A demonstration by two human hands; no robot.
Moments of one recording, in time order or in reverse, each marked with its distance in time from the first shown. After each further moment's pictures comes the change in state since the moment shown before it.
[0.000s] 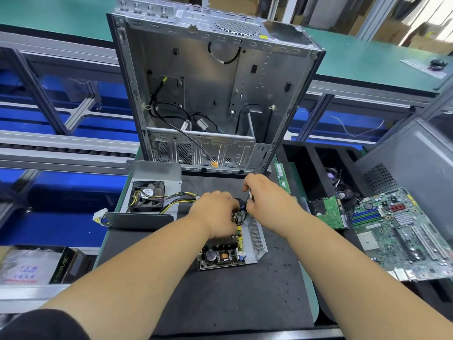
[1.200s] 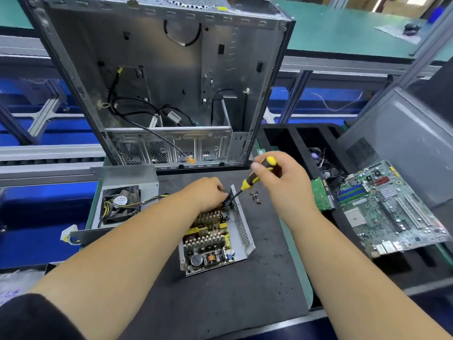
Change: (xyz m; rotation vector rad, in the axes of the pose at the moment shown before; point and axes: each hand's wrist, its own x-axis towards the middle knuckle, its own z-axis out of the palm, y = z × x) left_hand 0.062 -0.004 -0.009 -0.347 -0.154 -0.199; right_hand -0.022 0.027 -0.014 0.806 0.573 0.194
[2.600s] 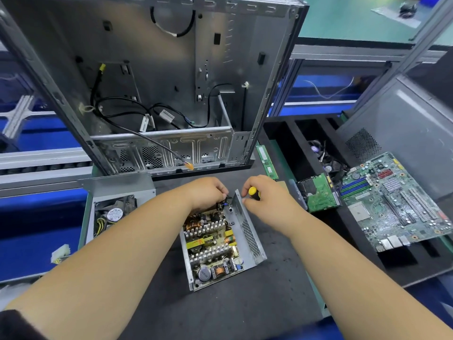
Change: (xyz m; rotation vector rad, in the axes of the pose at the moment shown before) left_hand 0.012 -0.008 -0.023 -0.189 -0.159 0.075; right_hand 0.015 0.045 0.029 -0.437 -0.429 0.139
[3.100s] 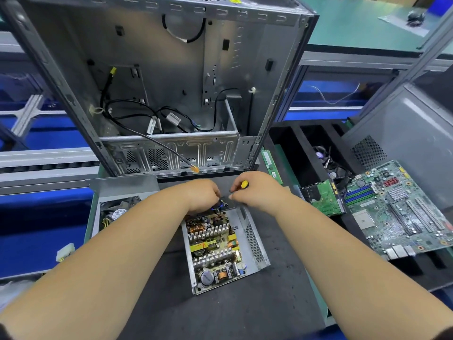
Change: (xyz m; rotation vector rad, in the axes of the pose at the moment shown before) left_hand -0.010 -0.006 -0.017 0.288 -0.026 0.017; right_hand 0.047 -0.024 0.003 -0.080 -0.136 0.155
